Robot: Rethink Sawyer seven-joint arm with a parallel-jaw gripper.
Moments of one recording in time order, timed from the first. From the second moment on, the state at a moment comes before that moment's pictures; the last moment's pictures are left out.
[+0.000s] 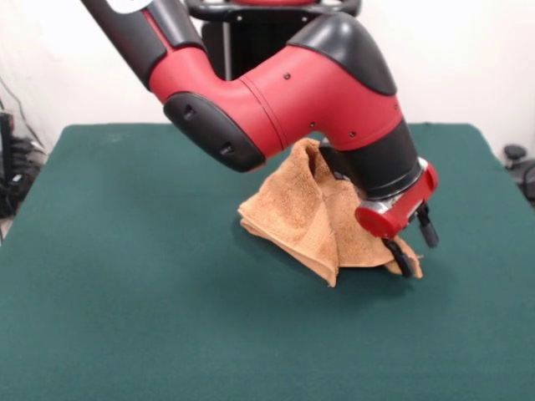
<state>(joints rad) -0.75 -0.19 0.99 1.61 -0.89 0.60 1.38</state>
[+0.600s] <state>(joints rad) -0.75 -0.19 0.98 1.61 -0.90 0.60 1.38</state>
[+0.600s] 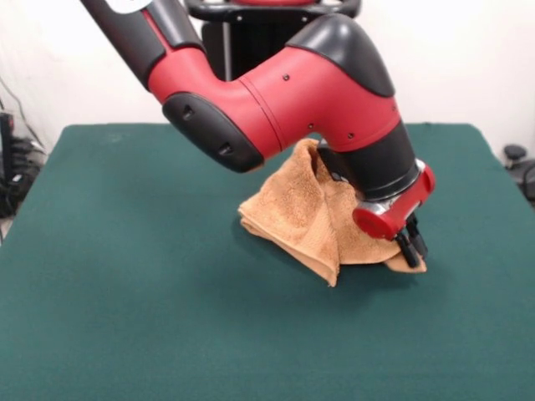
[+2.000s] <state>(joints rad) -1.01 -0.36 1.30 1.88 -0.79 0.58 1.38</state>
